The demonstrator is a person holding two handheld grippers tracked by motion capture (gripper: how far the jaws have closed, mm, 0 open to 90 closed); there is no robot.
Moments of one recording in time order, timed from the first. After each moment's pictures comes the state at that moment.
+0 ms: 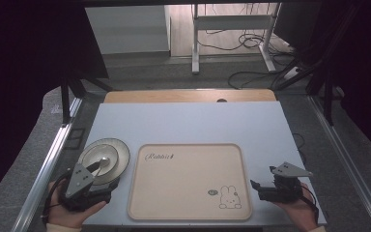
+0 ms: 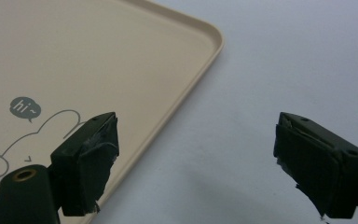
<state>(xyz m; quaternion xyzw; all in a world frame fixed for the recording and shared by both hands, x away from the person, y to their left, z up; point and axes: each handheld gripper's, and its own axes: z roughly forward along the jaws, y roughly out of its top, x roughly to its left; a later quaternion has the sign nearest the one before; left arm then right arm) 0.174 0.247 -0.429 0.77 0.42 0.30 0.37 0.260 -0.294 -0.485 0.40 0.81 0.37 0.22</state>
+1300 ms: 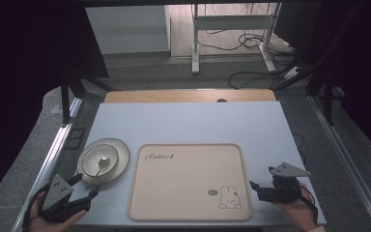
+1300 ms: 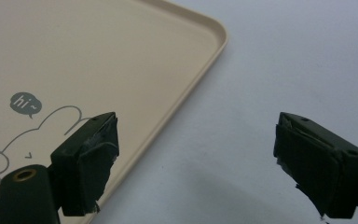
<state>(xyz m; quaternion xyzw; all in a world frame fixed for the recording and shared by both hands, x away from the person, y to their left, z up) 0.156 0.297 -0.469 0.76 0.45 0.30 0.36 0.261 -0.292 -0.487 0.40 0.81 0.36 0.22</state>
